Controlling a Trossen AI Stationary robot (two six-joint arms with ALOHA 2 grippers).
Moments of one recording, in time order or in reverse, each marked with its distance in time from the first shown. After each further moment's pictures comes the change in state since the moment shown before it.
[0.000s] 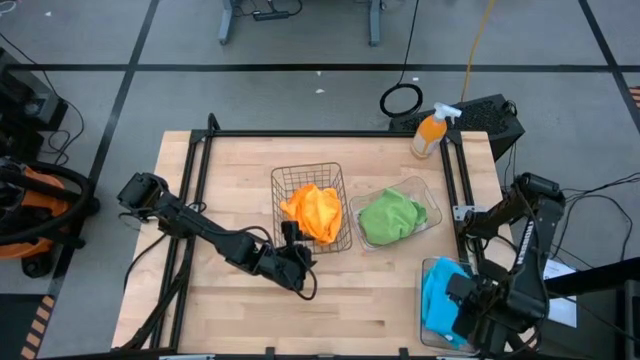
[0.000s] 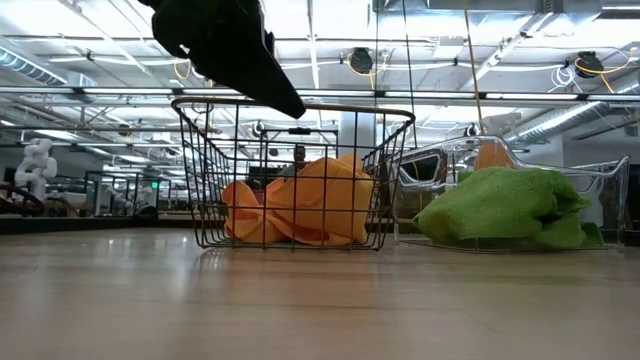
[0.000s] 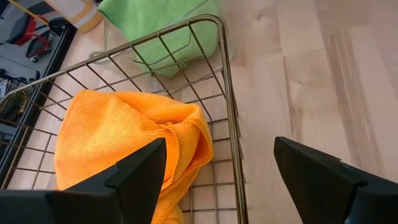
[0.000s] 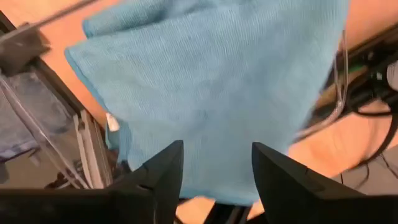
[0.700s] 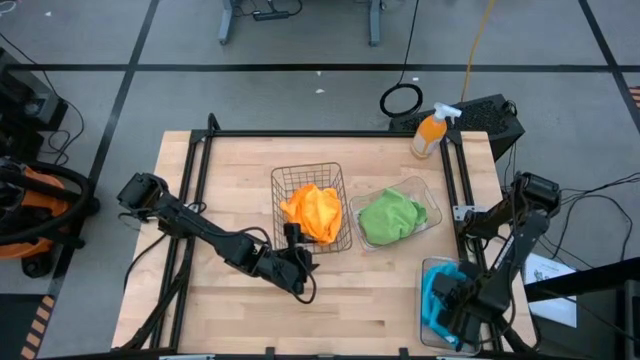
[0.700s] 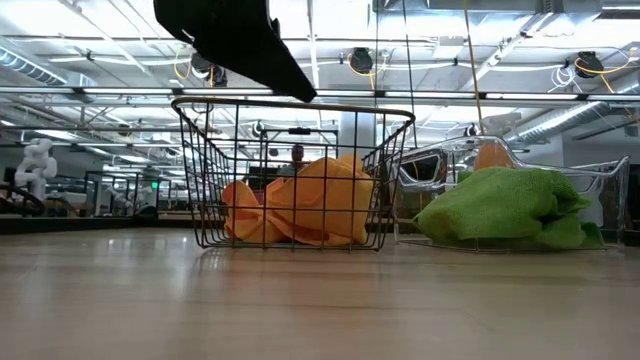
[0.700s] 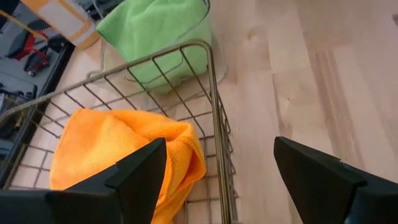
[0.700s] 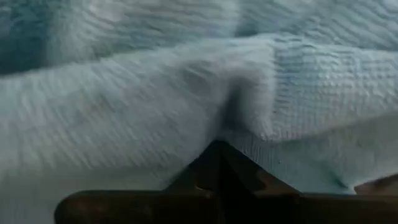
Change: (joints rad) left arm -0.009 0.000 0.000 0.061 0.001 0.035; right arm -0.012 0.000 -0.470 0.466 0.027 -0.033
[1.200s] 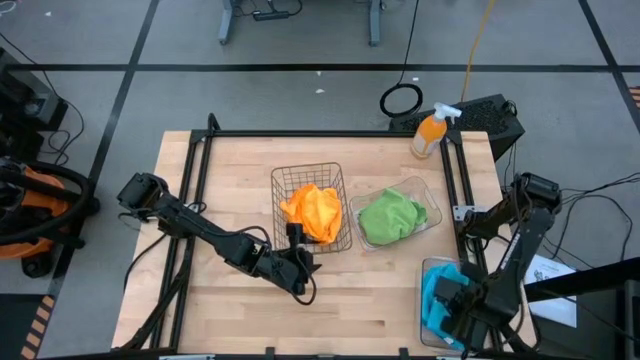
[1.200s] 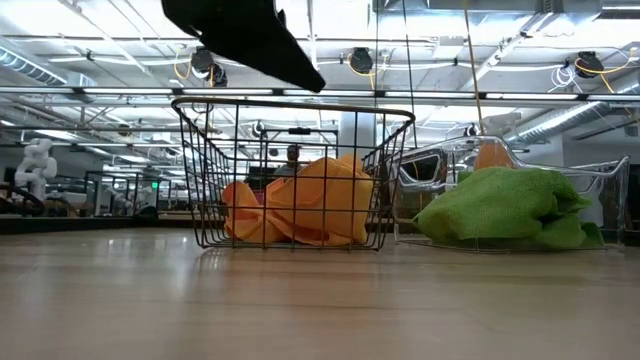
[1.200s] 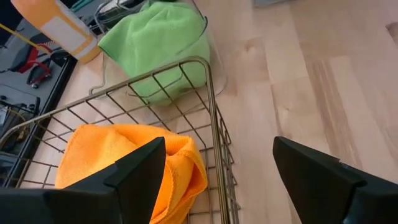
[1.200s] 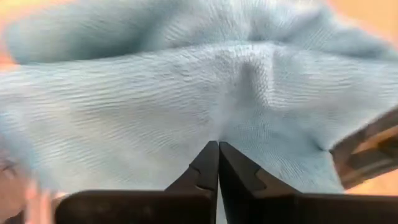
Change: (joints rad) left arm 0.001 0.000 0.000 0.048 0.000 0.063; right arm -0.007 0.000 0.160 -0.144 0.015 -0.036
